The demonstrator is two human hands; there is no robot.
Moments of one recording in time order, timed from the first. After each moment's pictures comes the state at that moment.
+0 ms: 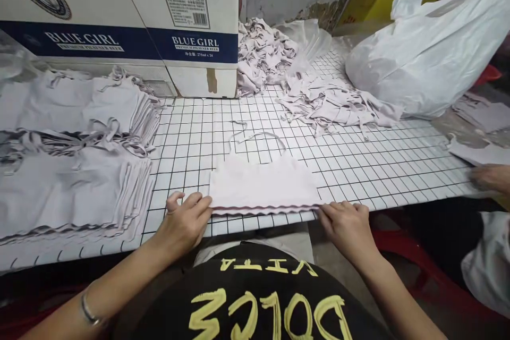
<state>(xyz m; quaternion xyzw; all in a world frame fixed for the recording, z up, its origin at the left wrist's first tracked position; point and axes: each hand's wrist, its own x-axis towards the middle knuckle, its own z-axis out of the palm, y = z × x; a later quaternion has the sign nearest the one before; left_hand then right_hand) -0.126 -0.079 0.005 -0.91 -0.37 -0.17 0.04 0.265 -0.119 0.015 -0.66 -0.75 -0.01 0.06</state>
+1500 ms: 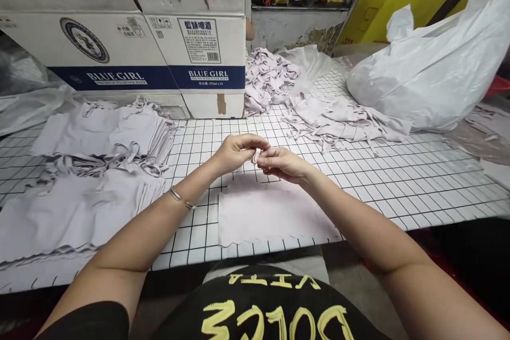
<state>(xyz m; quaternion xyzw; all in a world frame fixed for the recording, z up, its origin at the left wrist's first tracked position) -0.039 0.094 0.074 -0.73 -0.30 -0.42 -0.44 0.148 0.080 0.058 -0.37 -0.48 0.73 0.31</state>
